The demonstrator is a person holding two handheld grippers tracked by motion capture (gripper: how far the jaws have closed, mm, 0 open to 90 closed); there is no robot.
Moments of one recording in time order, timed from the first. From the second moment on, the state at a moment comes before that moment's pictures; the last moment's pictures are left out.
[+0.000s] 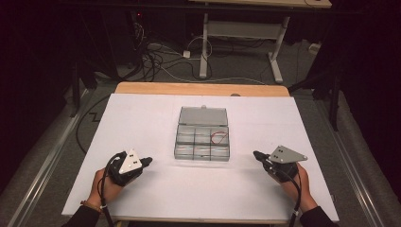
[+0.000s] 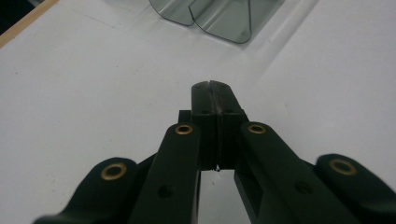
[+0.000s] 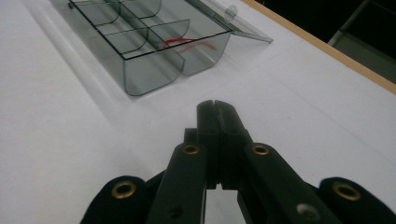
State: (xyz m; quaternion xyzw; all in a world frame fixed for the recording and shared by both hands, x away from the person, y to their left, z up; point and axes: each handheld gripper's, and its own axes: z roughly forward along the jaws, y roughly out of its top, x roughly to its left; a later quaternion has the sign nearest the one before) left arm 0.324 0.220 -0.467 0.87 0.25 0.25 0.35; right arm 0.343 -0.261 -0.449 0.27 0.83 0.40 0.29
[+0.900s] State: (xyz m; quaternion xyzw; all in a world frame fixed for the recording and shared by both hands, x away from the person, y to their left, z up) left arm 0.447 0.181 -0.450 0.87 0.29 0.21 0.34; right arm 0.459 -0.225 -0.440 0.30 0.84 0.35 0.28
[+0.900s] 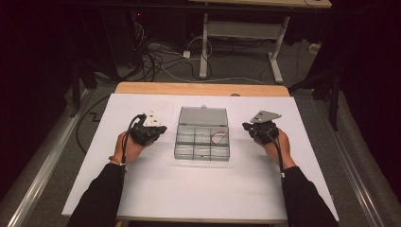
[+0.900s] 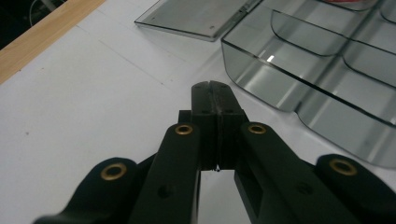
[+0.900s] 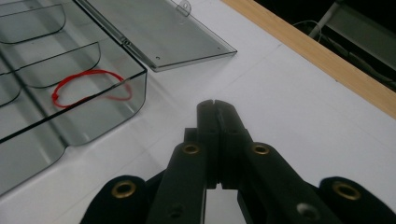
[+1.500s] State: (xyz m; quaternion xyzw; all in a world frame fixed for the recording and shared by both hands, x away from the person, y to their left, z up) left arm 0.494 0.149 -0.464 0.88 0.32 0.20 0.29; right arm 0.507 -0.180 -0.463 0.29 0.87 0.29 0.26
